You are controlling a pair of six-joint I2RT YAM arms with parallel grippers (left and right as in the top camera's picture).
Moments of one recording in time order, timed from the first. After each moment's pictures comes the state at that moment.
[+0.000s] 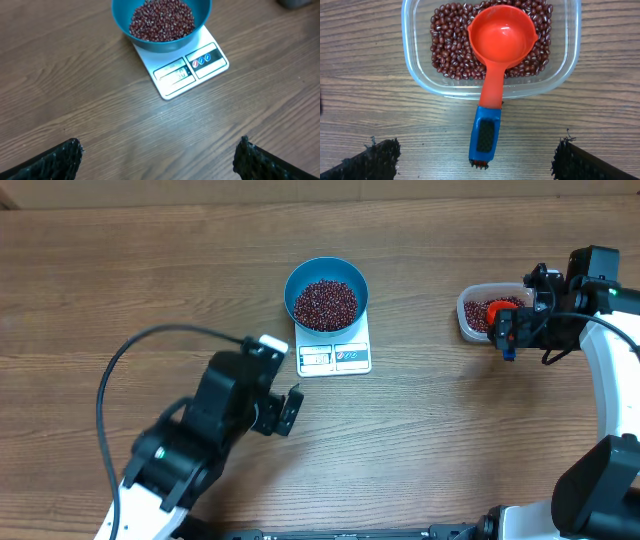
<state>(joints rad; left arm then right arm) -0.52 0.94 0.93 -0.79 -0.09 -0.05 -0.25 1.64 1.36 -1.00 -0.15 -0.23</state>
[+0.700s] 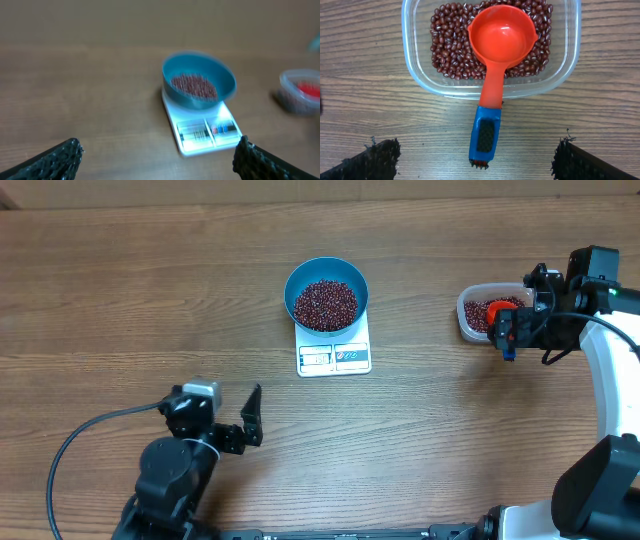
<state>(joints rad) -0.30 0.37 0.45 -0.36 -0.06 -0.19 -0.25 1.64 1.36 -1.00 -0.15 -0.23</state>
